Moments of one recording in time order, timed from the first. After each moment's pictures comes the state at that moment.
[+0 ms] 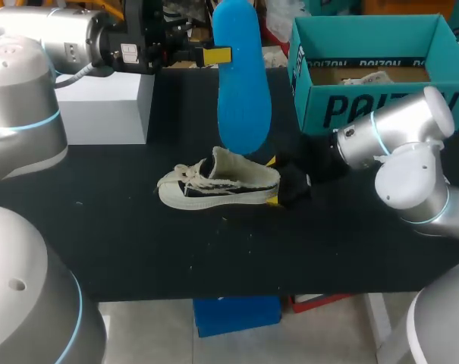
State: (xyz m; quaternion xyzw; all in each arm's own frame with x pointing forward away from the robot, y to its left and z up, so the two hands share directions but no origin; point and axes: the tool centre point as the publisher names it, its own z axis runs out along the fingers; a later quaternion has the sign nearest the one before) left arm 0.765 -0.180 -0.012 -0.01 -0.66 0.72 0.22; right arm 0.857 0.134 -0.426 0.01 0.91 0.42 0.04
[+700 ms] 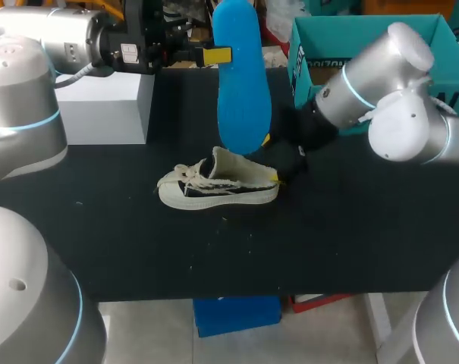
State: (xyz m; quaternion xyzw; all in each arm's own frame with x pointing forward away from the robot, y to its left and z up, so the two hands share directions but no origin) left arm 0.765 -0.180 -0.012 -0.01 -0.66 0.72 0.22; right arm 0.884 0.133 -0.377 -0.06 0.96 0.28 0.04
